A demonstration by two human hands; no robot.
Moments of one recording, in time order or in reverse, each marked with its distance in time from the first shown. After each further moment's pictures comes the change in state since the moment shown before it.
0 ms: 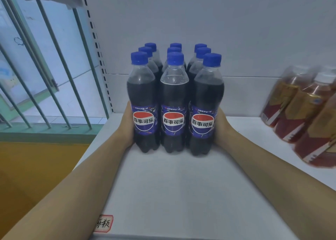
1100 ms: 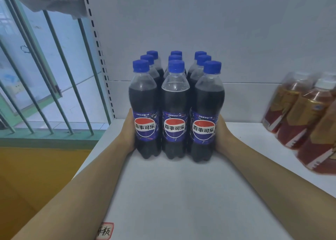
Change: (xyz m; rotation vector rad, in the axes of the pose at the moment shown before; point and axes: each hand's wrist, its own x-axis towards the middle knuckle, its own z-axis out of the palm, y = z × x) left_hand 0.005 -0.008 -0.005 -0.025 -0.019 0.046; right_hand 0.013 0.007 -0.007 -0.094 0.026 -0.030
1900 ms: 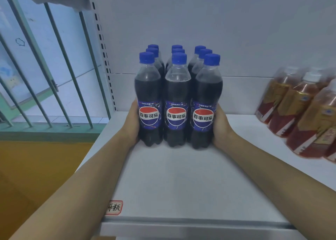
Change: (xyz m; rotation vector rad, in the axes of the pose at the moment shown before) left_hand -0.006 -0.014 -0.008 -0.119 -0.100 -0.033; right_hand -0.039 0.001 0.003 0.129 -0.067 -0.098
